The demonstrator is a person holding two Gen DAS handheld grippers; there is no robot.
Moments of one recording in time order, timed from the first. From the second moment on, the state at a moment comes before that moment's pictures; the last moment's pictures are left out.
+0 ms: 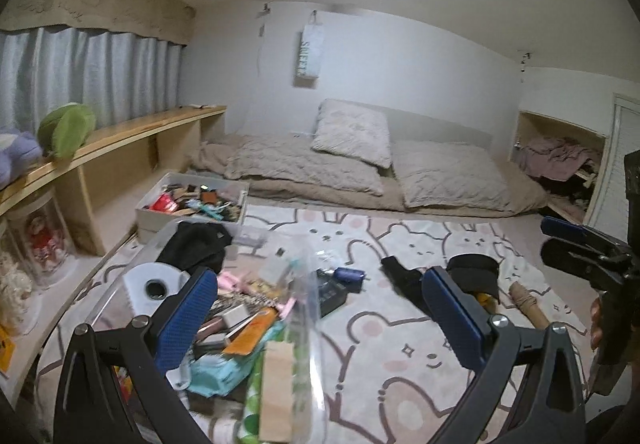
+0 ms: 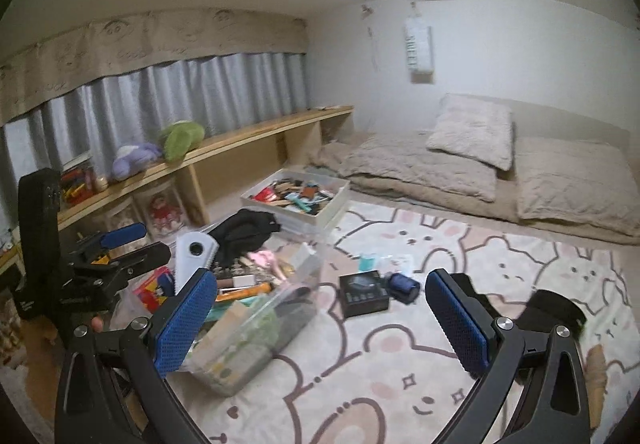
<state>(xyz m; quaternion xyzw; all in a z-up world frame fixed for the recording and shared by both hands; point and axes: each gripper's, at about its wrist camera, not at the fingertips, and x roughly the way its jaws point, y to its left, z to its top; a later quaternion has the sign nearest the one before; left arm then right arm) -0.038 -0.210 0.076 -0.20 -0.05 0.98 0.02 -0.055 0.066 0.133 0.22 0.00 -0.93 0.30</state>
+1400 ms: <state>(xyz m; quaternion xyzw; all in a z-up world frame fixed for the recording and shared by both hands) -0.212 -0.008 -0.091 -0.36 -0.03 0.91 0.23 -0.208 0.274 -0.115 0.40 -0.04 -0.91 0.02</state>
